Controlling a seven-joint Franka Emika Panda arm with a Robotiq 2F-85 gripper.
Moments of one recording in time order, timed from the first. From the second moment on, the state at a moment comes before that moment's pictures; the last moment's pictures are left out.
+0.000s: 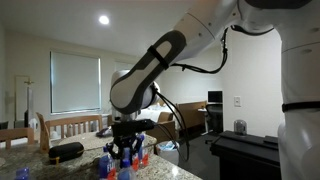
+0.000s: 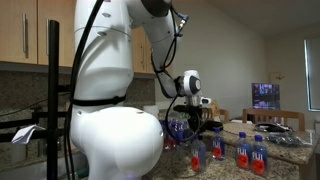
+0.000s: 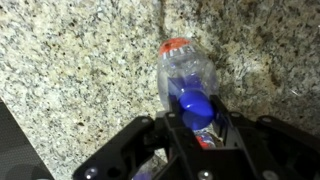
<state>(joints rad) 0.17 -0.03 0.14 -2.34 -0.10 2.36 0.67</state>
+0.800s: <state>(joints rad) 0.17 -0.03 0.14 -2.34 -0.10 2.36 0.67</state>
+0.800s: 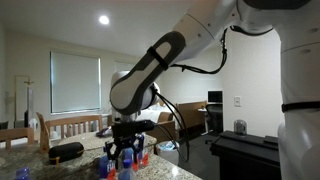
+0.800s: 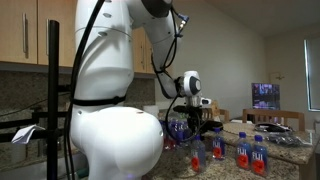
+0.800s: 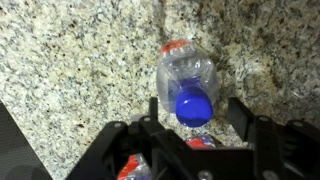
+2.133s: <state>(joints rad) 0.02 0.11 -0.01 -1.83 -0.13 2.13 0.40</state>
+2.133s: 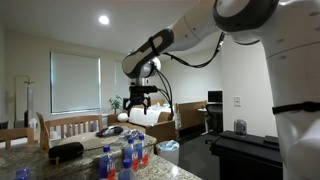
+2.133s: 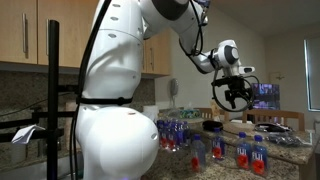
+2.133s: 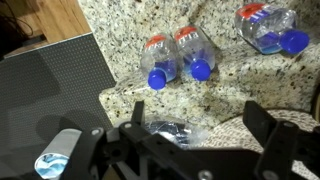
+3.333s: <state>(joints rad) 0.03 0.38 -0.01 -1.71 -0.03 2.10 0.19</state>
